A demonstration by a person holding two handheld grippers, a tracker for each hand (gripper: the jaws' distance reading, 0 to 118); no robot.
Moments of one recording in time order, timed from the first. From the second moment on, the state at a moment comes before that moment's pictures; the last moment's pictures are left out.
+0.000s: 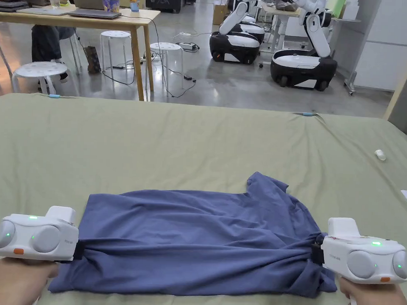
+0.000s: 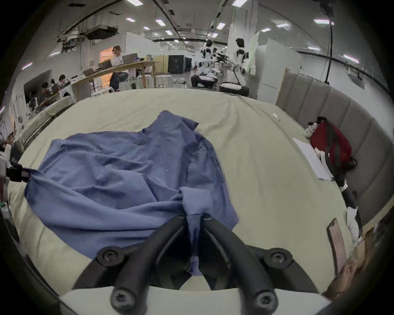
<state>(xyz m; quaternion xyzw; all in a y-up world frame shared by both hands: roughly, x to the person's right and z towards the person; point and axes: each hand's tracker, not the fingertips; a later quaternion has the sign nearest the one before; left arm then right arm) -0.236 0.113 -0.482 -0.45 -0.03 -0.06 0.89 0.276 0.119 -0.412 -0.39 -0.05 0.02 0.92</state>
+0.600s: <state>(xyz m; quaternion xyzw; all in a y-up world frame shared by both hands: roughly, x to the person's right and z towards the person) -0.163 0.143 -0.315 -0.18 -0.06 -0.06 0.98 0.131 0.170 -0.294 -0.18 0.02 0.04 0.98</state>
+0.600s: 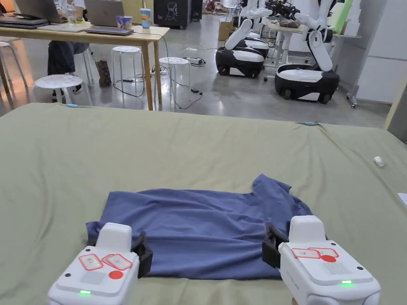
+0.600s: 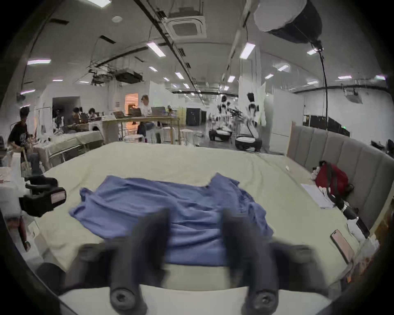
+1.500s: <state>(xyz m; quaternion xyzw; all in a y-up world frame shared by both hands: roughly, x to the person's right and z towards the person) -0.262 0.073 -0.416 -0.35 0.04 -0.01 0.93 0.165 0.142 -0.312 -0.23 0.01 0.05 0.97</state>
